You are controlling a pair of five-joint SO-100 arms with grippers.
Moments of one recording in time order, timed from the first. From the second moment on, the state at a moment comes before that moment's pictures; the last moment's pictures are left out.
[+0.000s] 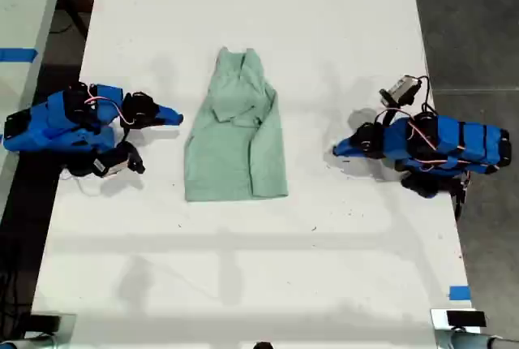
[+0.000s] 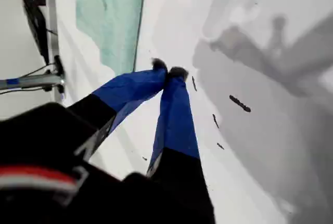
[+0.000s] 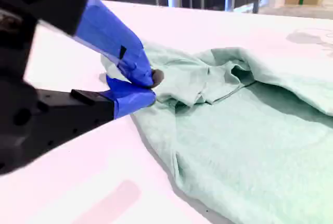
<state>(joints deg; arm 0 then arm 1) -21.6 206.1 183.8 56.5 5.2 11.5 199.2 175.3 67.0 6.9</state>
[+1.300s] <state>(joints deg) -5.9 111.4 126.9 68.2 -17.8 15.3 199.9 175.3 75.2 -1.0</state>
